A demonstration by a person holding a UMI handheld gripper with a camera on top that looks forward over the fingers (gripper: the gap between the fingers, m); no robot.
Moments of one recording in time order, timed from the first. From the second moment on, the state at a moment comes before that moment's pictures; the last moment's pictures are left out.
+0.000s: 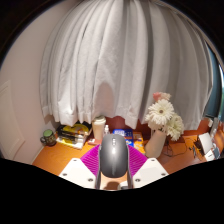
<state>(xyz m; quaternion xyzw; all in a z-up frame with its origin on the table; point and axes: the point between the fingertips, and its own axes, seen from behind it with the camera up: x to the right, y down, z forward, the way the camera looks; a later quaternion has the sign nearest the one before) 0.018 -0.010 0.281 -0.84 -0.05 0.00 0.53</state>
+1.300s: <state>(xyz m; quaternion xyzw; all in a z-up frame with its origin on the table) 0.175 -0.073 0.028 -0.94 0.04 -0.04 0.35</state>
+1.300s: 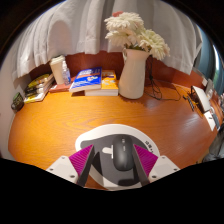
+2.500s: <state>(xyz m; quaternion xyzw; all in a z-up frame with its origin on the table) -0.051 -0.215 0.284 -0.87 -0.01 0.02 0.49</state>
